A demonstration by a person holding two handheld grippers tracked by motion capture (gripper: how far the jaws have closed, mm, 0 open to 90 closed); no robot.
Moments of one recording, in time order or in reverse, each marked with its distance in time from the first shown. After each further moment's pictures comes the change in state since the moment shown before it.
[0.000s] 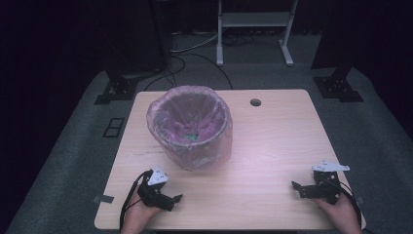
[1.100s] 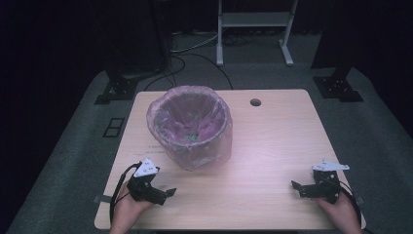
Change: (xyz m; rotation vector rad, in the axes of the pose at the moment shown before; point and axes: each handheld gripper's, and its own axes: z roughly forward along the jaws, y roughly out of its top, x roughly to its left) left arm 0.012 0.023 -0.038 -0.055 -0.047 -0.036; right arm -0.001 0.001 0.001 0.001 0.005 -0.003
